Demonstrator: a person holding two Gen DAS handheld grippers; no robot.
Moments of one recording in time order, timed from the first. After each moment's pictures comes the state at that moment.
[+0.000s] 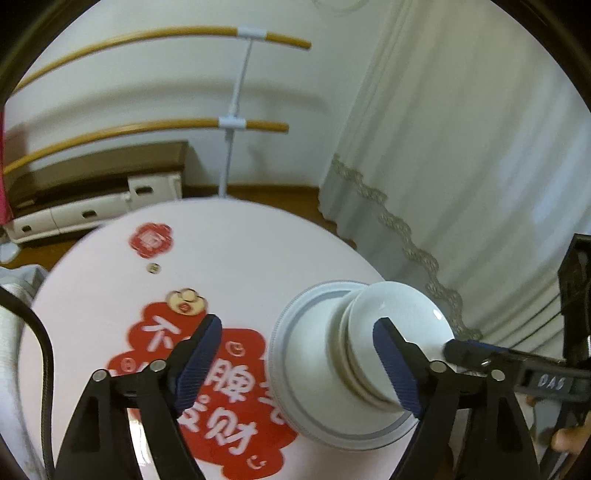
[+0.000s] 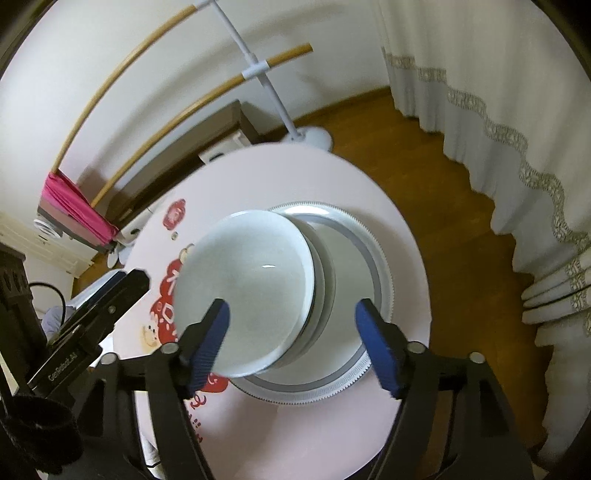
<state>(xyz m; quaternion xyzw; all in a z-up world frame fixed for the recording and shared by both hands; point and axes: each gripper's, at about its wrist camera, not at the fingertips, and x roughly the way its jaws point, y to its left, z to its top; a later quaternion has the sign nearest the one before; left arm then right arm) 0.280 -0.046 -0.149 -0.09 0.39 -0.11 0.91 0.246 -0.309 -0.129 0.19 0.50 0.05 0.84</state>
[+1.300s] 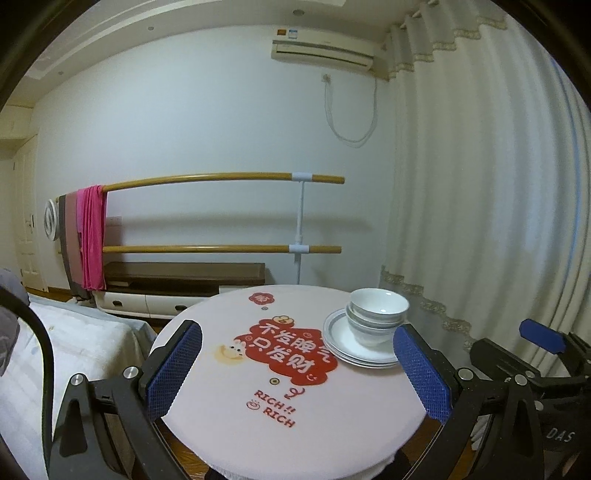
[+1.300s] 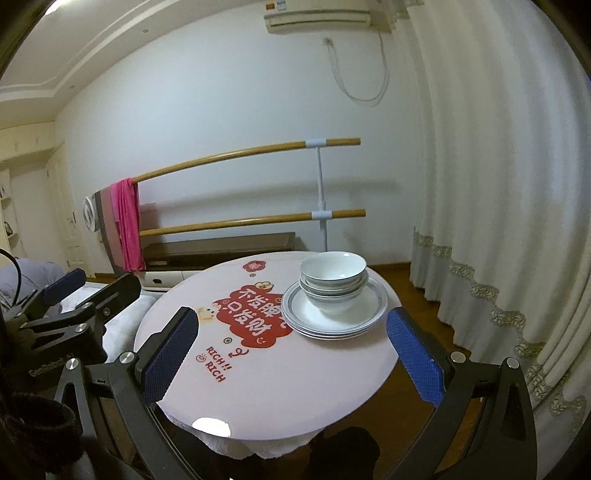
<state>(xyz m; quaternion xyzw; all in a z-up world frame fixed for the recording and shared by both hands) -0.136 -0.079 -0.161 -0.03 0.14 0.03 0.99 -0.056 -0.227 -0.077 0.03 0.17 0.08 0.98</state>
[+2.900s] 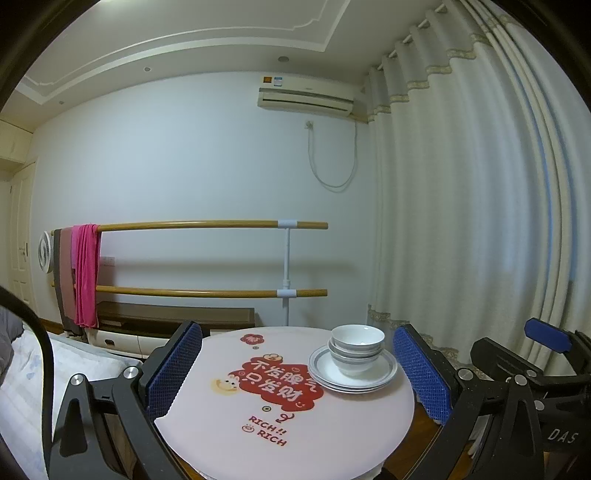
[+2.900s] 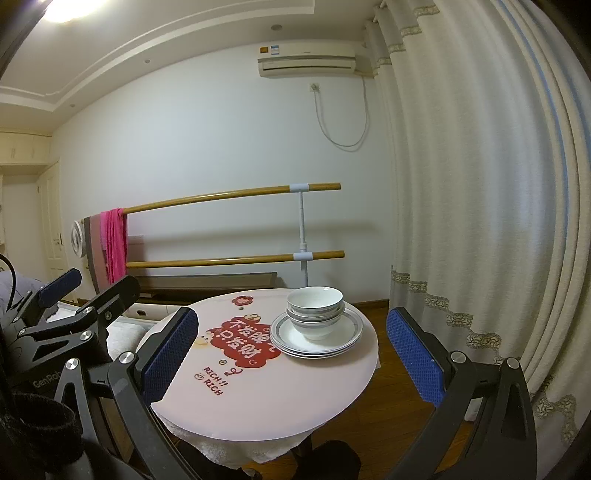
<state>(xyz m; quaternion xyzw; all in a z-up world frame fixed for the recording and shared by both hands) -0.175 -0.085 -0.185 -0.02 0.05 0.01 1.00 -0.128 -0.221 -0.067 0.02 0.09 0.04 0.99</state>
